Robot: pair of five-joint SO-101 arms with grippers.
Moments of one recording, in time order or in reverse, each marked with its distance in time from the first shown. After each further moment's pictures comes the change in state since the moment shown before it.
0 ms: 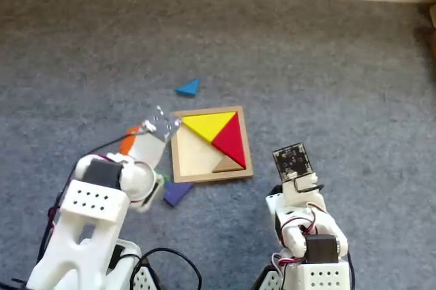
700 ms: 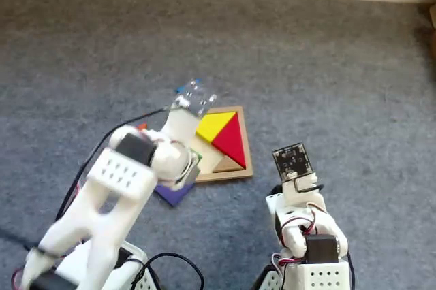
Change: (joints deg) left arm 14.5 18.0 -18.0 -1.9 10.5; right arm 0.0 0.0 0.0 0.0 0.0
